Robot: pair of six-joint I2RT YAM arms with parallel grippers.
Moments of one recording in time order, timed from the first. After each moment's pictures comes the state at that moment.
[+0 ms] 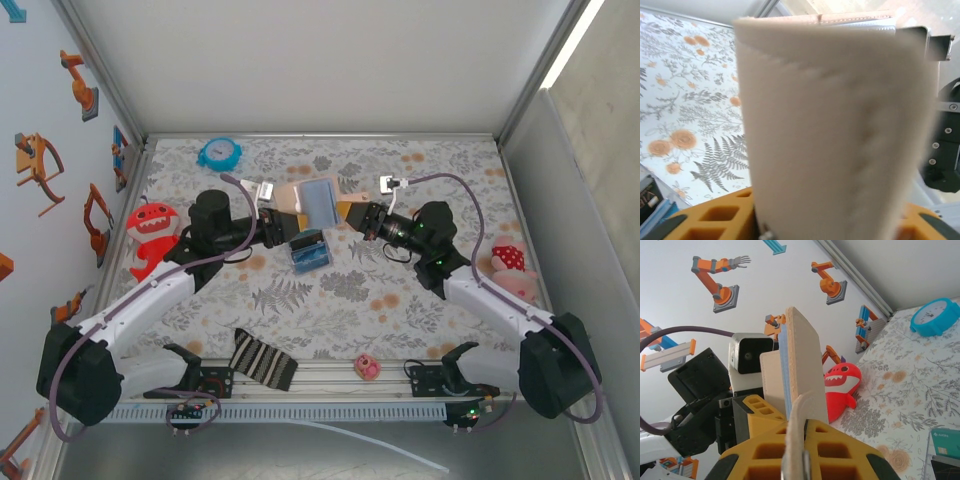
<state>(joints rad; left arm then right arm) -0.55 1.16 0.77 0.14 0.66 -0.59 0.52 1.18 0.67 0.61 -0.65 0.86</state>
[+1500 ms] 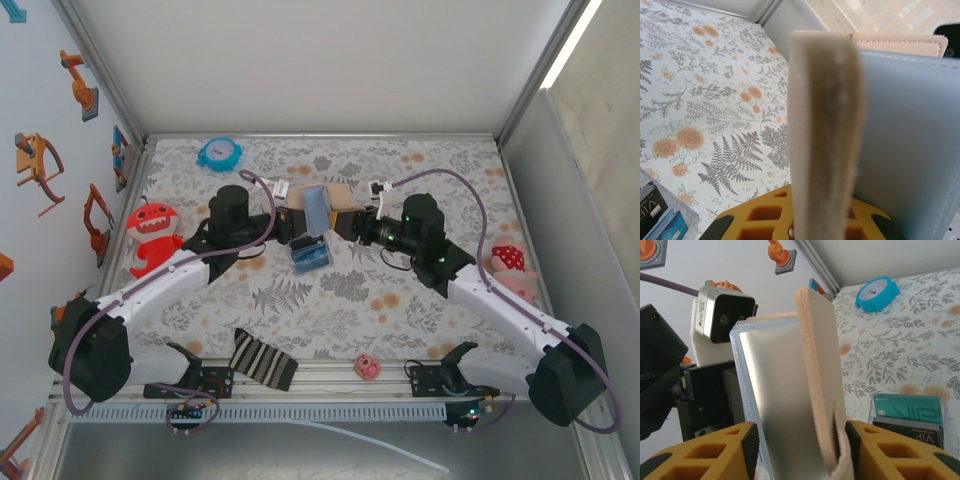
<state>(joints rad) -0.61 1.29 0.83 0.16 0.59 -0.56 0.61 1.13 0.80 0.13 -0.45 0.60</state>
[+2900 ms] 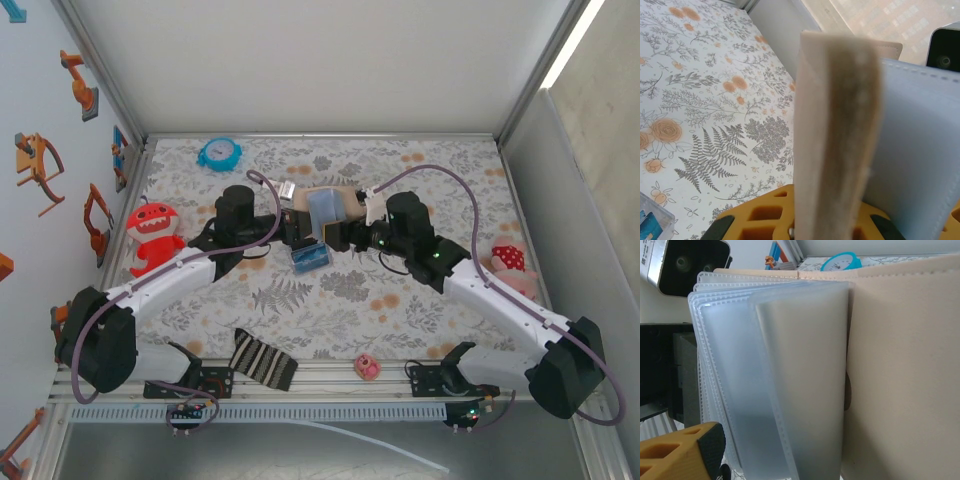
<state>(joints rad) -0.63 1.34 0.83 0.22 0.65 -0.62 0.68 1.17 0.89 -0.13 -0.29 0.37</state>
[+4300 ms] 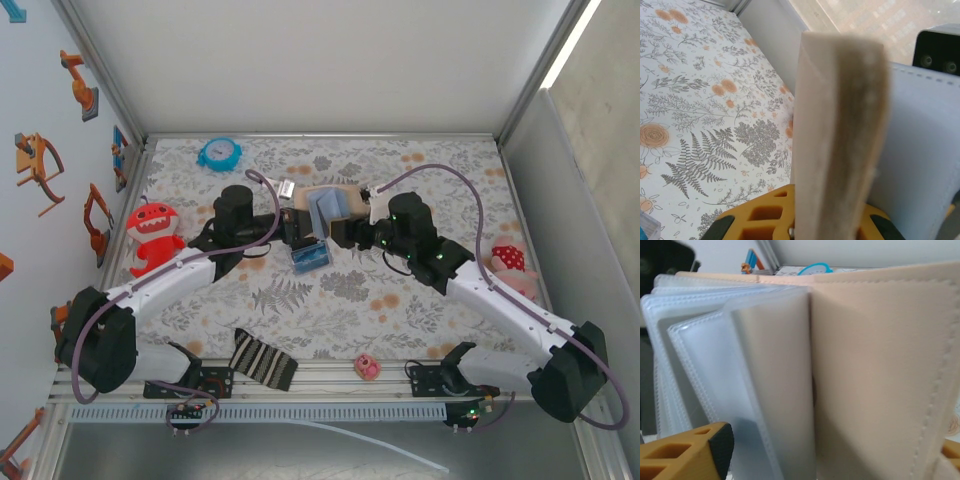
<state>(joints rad) -0.62 1.34 0.82 0.26 0.68 -0.65 0.68 1.14 0.90 -0.16 -0.20 0.33</state>
